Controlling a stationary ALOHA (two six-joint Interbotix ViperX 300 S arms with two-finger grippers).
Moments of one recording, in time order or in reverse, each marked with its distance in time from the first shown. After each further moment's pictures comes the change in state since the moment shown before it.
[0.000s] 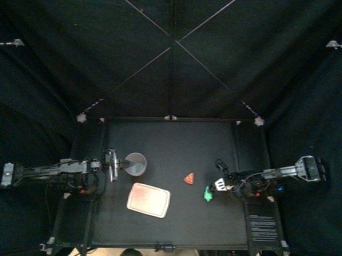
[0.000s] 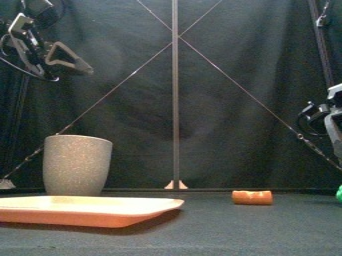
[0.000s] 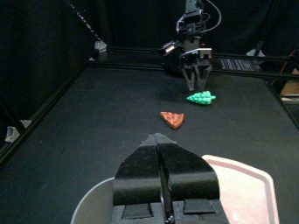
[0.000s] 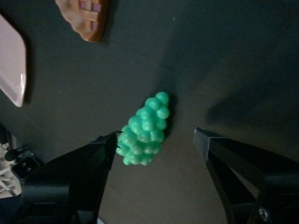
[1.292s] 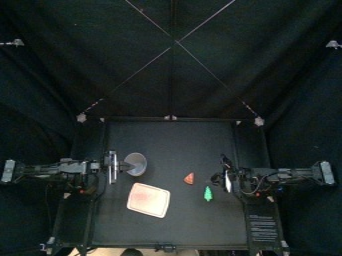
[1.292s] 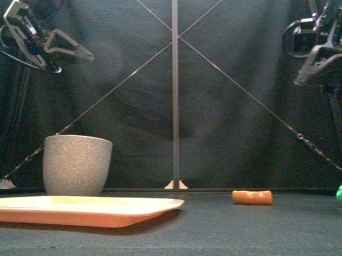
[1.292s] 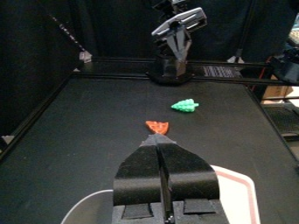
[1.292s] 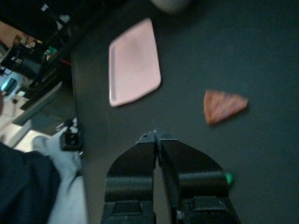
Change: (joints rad) left arm -0.064 -0.002 -0.035 -0.003 0.003 -0.002; right arm -0.043 -0.374 -0.138 -0.078 0.080 -0.499
